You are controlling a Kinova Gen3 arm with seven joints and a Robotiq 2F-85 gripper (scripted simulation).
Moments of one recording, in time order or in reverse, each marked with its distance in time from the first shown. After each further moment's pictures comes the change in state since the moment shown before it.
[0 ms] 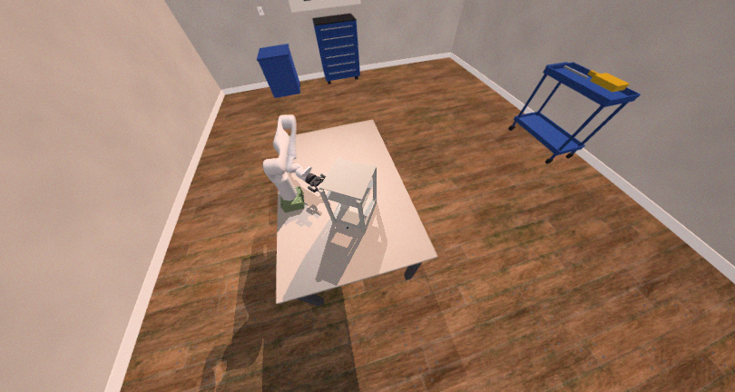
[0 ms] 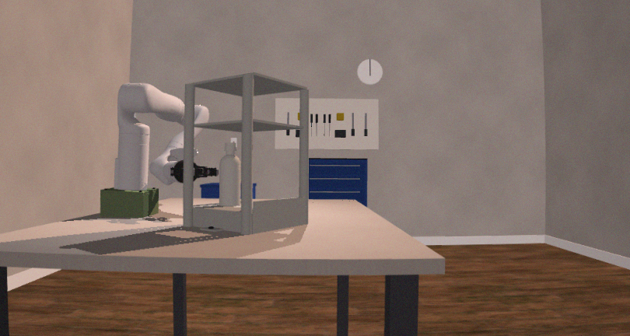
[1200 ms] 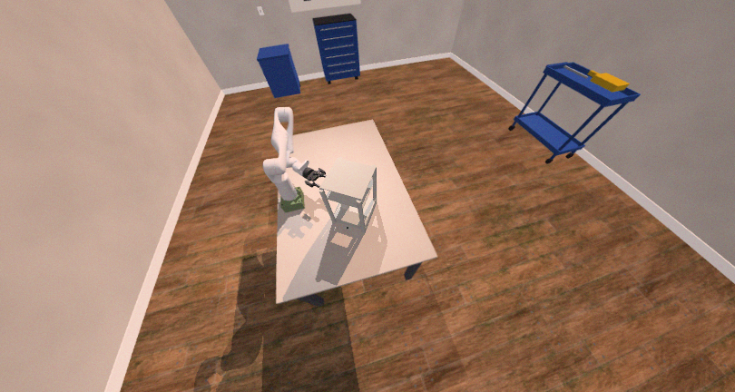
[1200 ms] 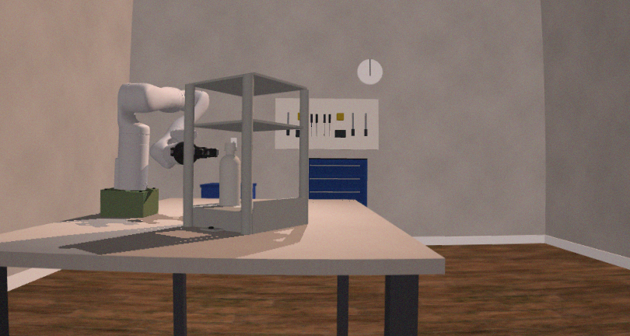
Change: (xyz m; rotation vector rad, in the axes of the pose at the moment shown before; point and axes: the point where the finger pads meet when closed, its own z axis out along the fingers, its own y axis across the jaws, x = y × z) arm 0.061 0.001 0.001 0.000 0.008 -0.008
